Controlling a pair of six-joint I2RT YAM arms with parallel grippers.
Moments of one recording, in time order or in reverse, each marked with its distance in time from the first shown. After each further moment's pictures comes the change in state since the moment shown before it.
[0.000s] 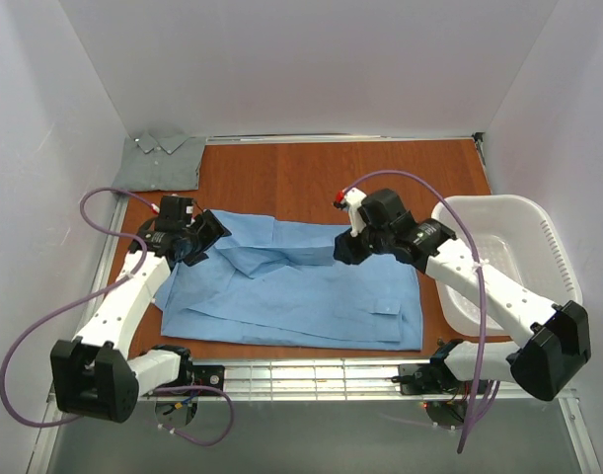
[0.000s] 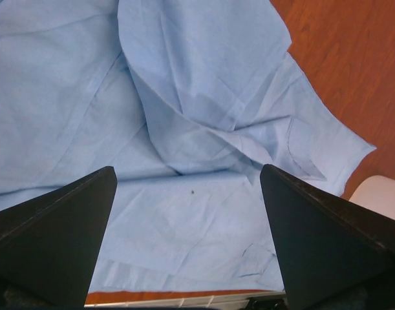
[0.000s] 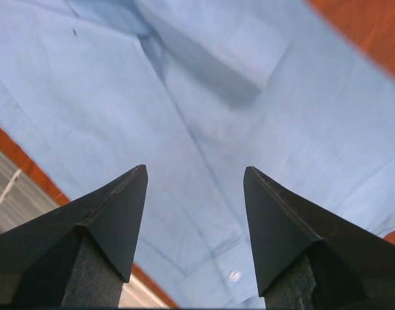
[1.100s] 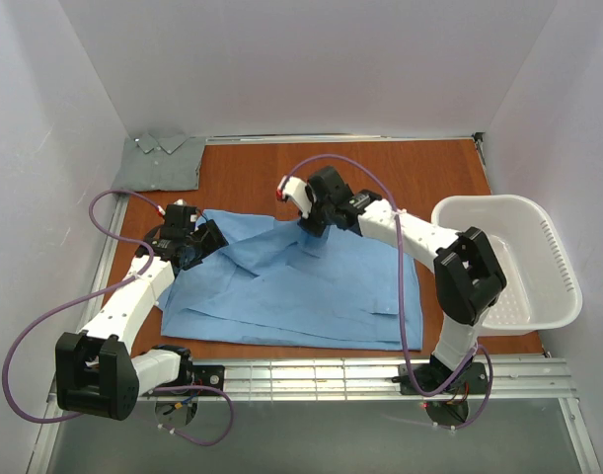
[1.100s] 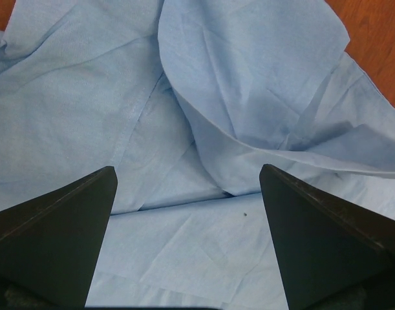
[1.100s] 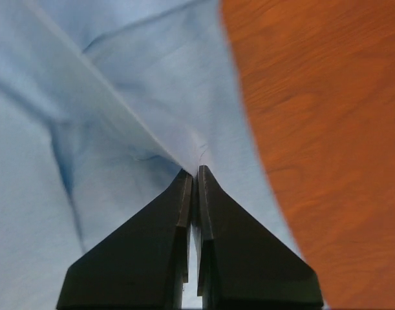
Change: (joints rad) left arm 0.000 0.041 -0.097 0.120 -0.089 0.165; right arm 0.040 0.547 0.292 0.259 0.038 -0.520
